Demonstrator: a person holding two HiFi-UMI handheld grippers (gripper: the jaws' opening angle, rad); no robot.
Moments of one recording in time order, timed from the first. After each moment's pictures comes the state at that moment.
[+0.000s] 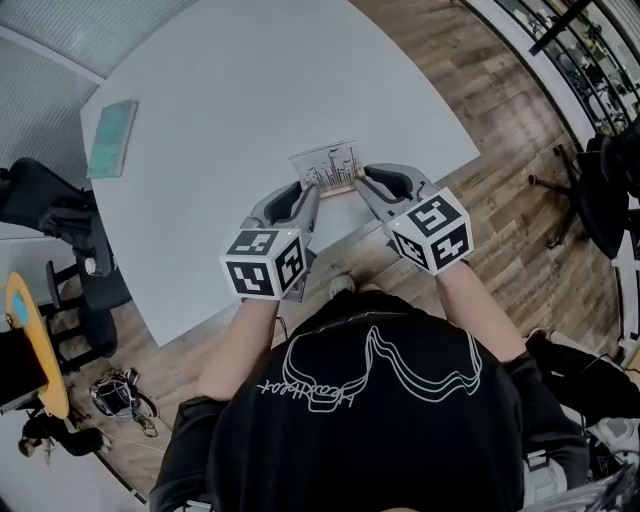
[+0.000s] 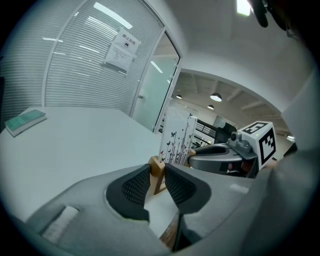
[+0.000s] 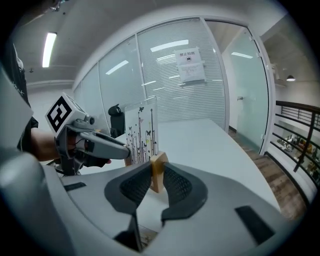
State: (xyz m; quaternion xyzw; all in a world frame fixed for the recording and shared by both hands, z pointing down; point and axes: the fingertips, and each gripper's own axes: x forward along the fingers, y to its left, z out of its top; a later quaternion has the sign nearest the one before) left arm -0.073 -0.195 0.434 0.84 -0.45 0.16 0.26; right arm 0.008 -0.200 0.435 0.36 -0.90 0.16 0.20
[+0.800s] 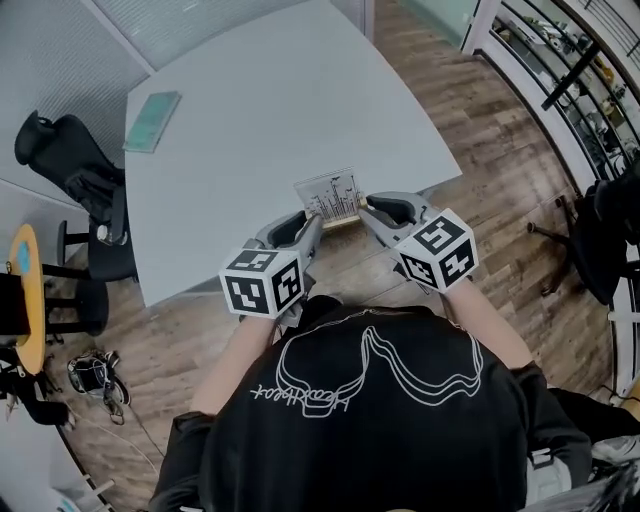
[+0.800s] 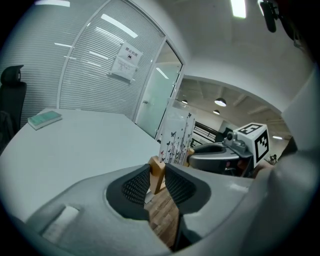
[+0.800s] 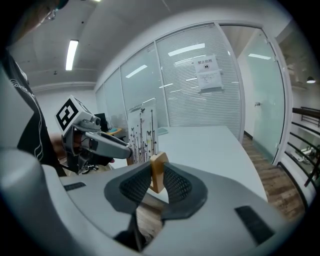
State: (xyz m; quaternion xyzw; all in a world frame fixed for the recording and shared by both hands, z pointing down) left arm -0.045 -0.074 0.376 0.82 -0.49 0.13 0.27; right arm 0.037 -0.091 0.374 0.27 -0.94 0.12 0.19
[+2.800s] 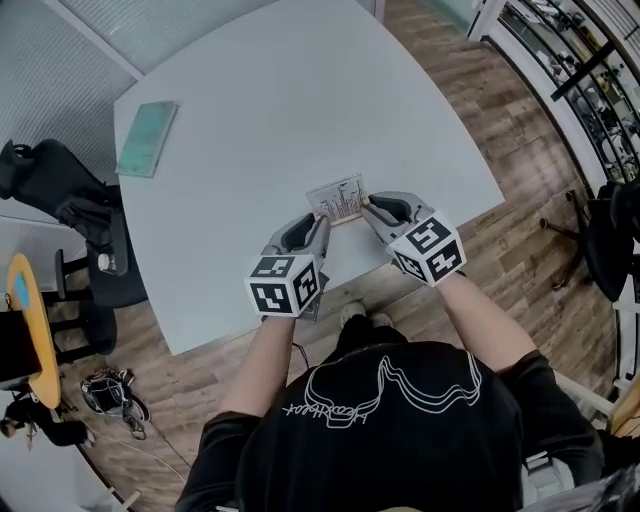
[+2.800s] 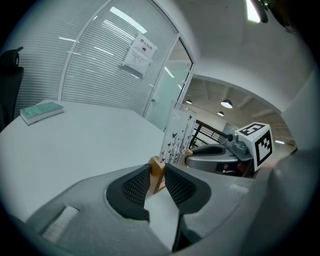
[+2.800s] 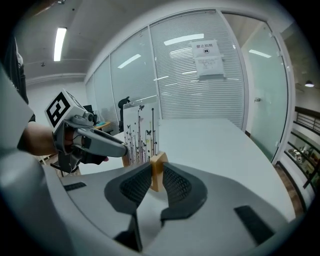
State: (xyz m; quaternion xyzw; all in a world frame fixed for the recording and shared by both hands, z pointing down) left arm -0.154 -0.204 0.454 0.81 -0.49 0.13 0.29; right arm -0.074 -0.225 0.456 0.30 -0.92 0.13 0.23
